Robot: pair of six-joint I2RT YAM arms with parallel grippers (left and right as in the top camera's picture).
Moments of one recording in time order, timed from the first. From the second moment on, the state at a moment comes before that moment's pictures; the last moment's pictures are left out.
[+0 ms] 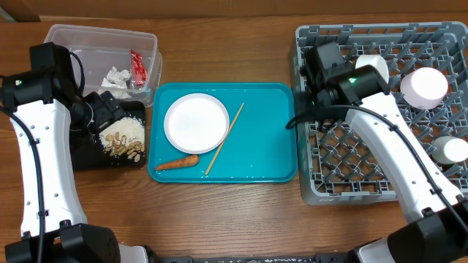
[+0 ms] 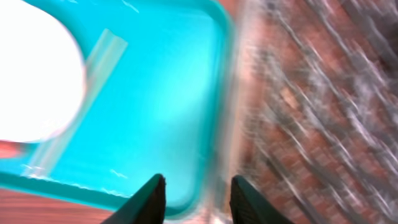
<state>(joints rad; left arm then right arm) 0.27 1.61 1.64 -1.45 -0.01 -0.42 0.36 1.65 1.56 -1.11 -0.04 0.23</state>
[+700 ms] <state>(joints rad) 0.27 1.61 1.64 -1.44 -0.01 -0.42 0.81 2.02 1.58 -0.91 -0.16 0.59</state>
